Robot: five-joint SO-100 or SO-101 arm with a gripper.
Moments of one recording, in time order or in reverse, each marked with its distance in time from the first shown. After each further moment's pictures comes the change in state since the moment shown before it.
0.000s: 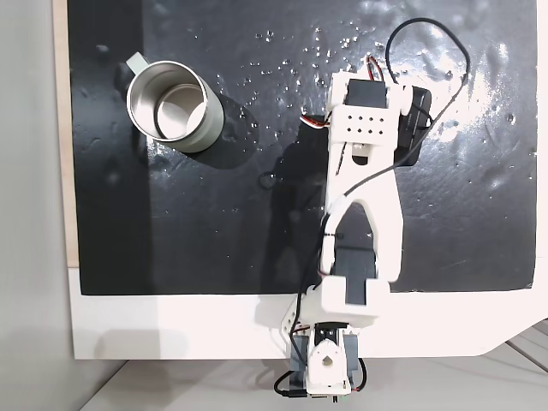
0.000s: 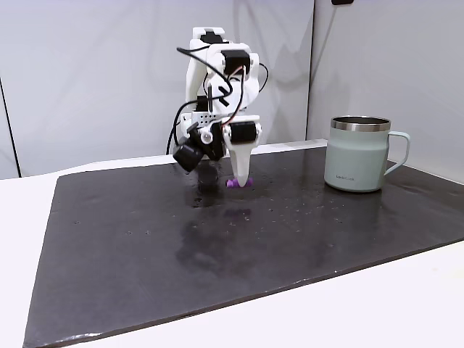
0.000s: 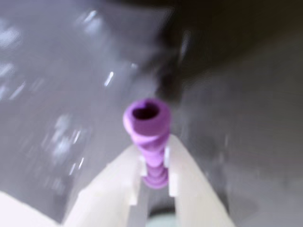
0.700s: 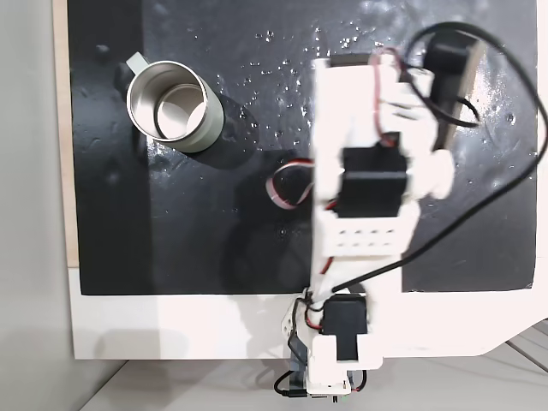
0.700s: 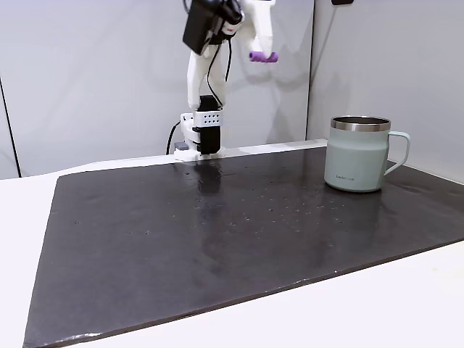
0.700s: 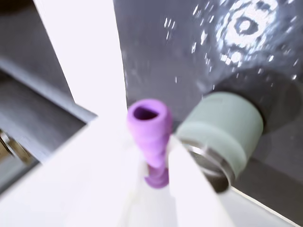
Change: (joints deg) arm -9.3 14.8 -37.7 23.9 -7.8
